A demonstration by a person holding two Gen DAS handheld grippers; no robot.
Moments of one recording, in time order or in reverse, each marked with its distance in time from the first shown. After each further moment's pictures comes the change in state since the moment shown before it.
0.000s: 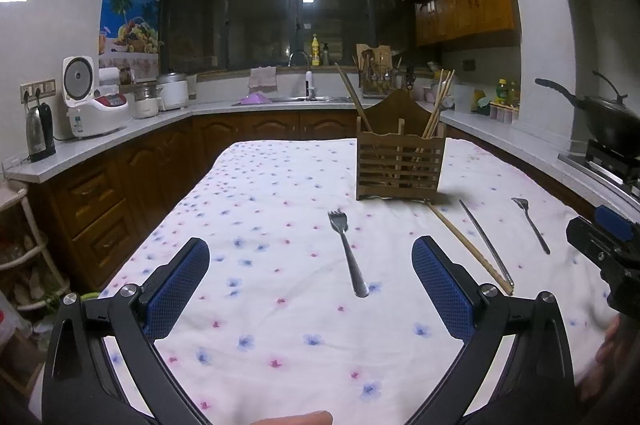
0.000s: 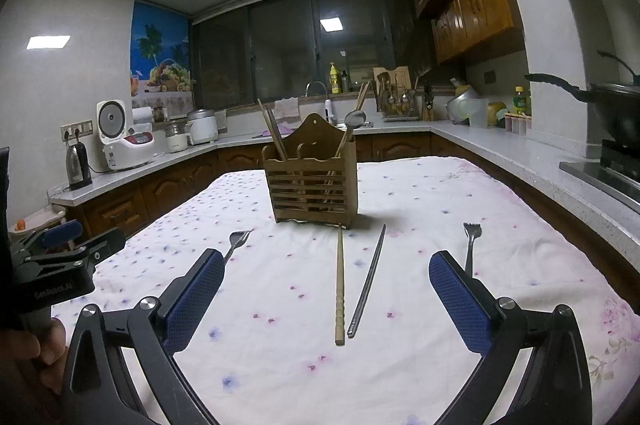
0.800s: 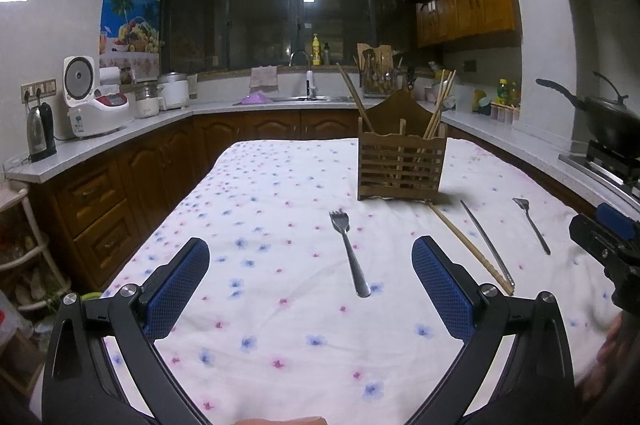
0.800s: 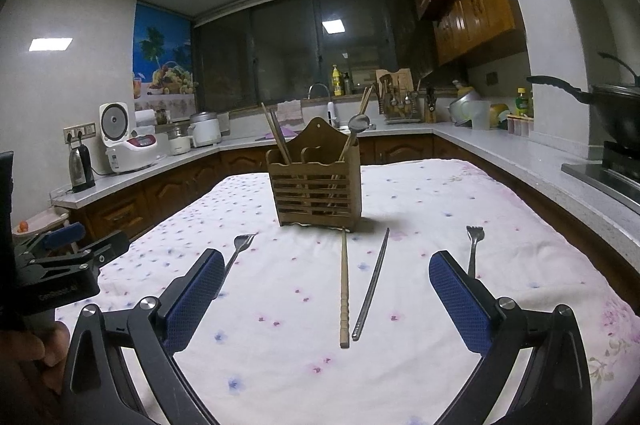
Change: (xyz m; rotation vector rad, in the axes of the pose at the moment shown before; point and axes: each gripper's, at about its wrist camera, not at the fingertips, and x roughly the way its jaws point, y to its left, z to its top) left arm -0.001 0.002 0.000 0.003 0.001 0.004; right arm 0.001 0.005 0.001 0.001 -0.004 0.006
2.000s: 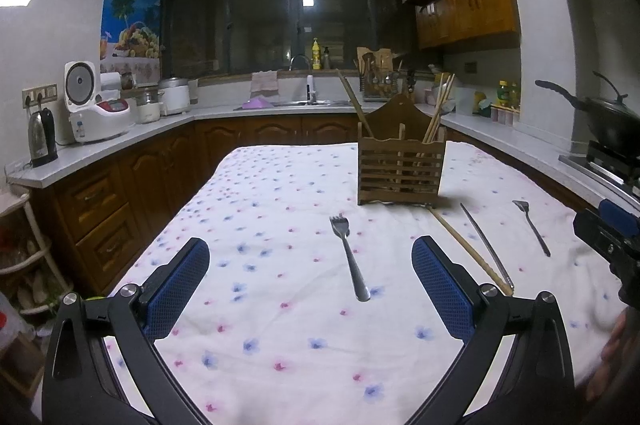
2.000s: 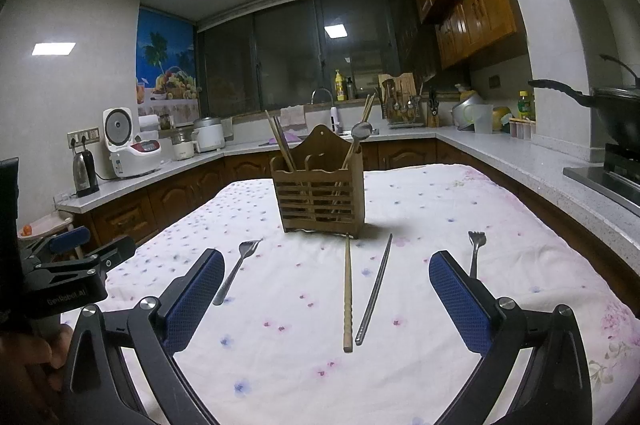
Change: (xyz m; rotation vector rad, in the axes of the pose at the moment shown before) left arm -0.007 -0.002 0.007 0.012 -0.012 0.009; right arm -0.001 0.007 0.004 0.001 -0.006 0.007
